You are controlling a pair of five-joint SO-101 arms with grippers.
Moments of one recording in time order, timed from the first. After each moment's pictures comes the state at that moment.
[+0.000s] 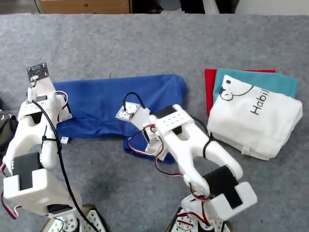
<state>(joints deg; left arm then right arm) -20.2 3.3 33.1 39.7 6.0 -26.4 -3.6 40.0 65.1 35.4</state>
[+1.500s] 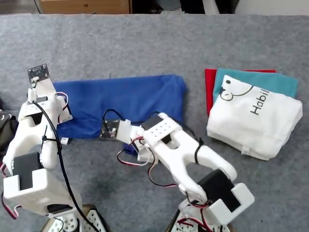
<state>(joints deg) -20.2 3.3 34.1 39.3 6.0 -34.5 -1.8 43.6 56.1 47.1</state>
